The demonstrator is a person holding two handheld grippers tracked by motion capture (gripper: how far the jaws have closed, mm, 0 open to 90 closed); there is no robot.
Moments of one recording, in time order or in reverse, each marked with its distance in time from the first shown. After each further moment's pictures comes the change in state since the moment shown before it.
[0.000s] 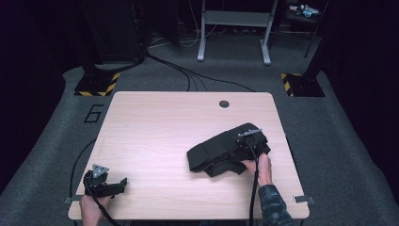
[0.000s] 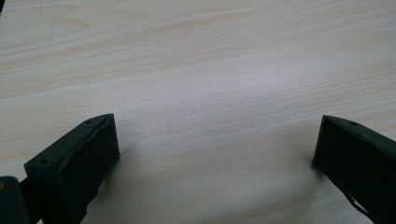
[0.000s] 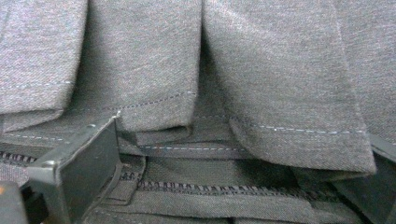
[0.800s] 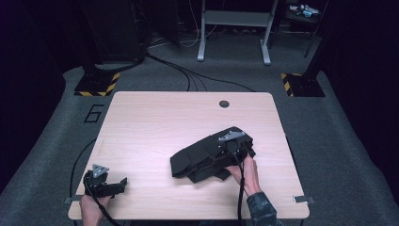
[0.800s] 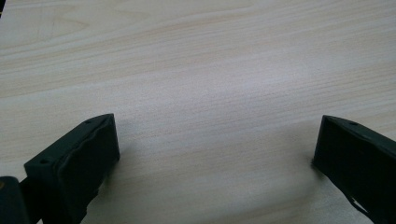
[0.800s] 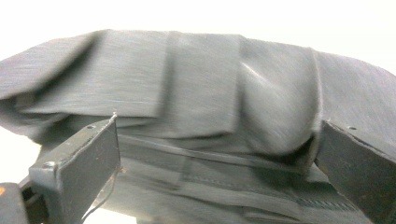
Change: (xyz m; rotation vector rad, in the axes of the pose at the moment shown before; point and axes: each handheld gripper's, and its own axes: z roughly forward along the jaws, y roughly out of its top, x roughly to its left) left arm 0.000 0.000 0.000 -0.001 0.001 -0.002; right arm 0.080 0.016 -0.042 -0.132 0.077 -0.192
